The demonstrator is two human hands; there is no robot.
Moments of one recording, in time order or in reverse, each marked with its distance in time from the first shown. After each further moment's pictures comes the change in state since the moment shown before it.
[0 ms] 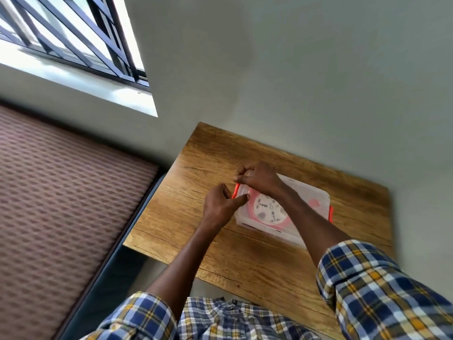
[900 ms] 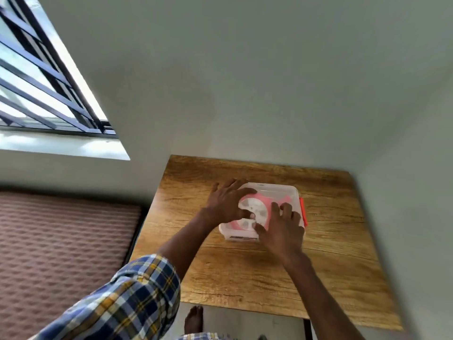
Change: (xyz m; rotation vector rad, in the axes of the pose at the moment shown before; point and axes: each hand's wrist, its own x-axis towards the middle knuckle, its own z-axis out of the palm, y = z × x) left_hand 0.039 0.066 0.038 1.195 -0.409 0.755; right_hand -0.156 0.026 0.021 -0.423 0.353 0.537
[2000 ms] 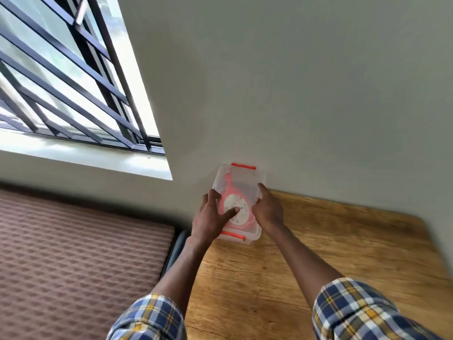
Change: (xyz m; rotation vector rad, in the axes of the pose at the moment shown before) left_hand -0.039 -0.215 -0.023 -0.586 0.385 -0.496; right_hand 0.148 -0.242 0.022 0.515 0.049 -0.035
